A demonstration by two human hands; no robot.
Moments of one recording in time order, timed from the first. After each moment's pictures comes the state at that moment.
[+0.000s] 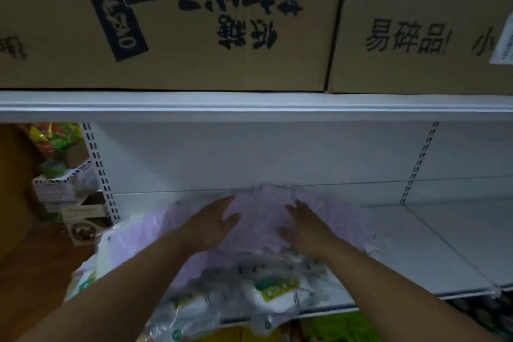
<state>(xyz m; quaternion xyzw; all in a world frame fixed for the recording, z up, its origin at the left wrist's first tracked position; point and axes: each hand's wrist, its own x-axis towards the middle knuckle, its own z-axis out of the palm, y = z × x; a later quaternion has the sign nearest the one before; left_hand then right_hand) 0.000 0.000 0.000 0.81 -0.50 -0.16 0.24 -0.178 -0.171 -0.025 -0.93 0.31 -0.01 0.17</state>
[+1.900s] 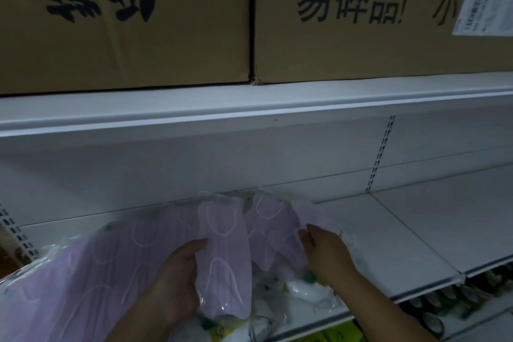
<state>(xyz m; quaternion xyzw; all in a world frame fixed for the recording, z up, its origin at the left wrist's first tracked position) -0.071 -0.050 -0.020 0.45 -0.08 -0.55 0.69 -0.261 -0.222 -0.052 -0.83 0.48 -0.17 0.23</state>
